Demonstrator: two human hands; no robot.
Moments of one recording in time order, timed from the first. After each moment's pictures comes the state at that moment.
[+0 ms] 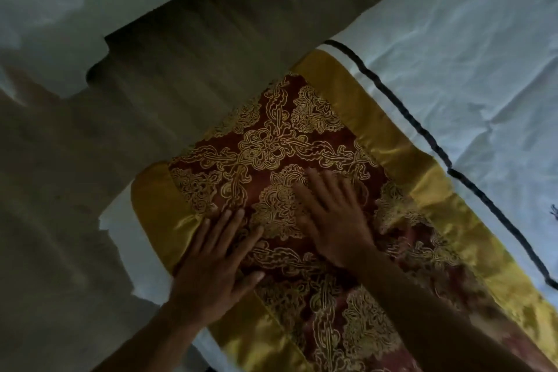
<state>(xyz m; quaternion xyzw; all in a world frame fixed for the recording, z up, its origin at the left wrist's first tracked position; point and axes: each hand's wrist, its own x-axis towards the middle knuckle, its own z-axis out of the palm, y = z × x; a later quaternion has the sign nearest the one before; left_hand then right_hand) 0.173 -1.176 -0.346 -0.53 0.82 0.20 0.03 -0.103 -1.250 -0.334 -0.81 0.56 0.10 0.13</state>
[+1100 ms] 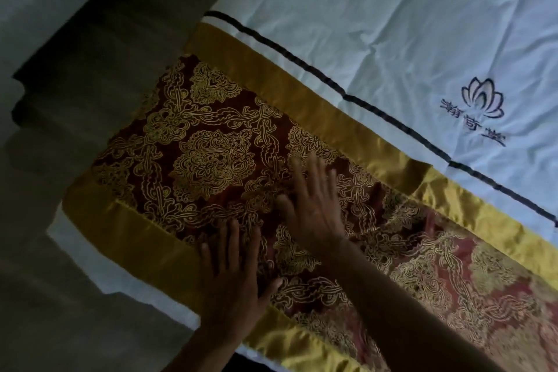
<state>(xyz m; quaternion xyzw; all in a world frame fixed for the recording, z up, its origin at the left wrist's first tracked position) 0.041 -1.066 -0.307 -0.53 0.81 0.23 0.08 -0.165 -1.130 -0.286 -0.62 0.75 0.01 0.21</state>
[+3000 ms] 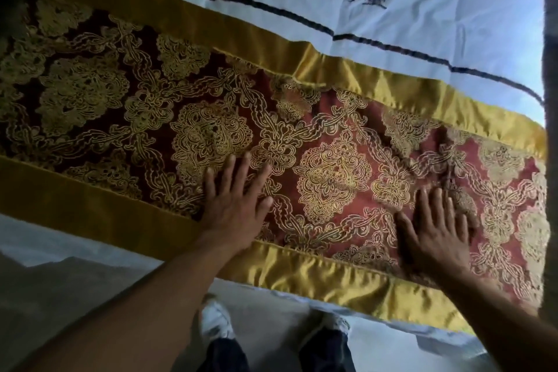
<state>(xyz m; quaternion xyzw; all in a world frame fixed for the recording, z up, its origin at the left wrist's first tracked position) -0.090 -0.953 -0.333 -0.37 0.90 0.15 0.15 -0.374 -0.684 -0.310 -0.31 0.91 0.11 0.25</state>
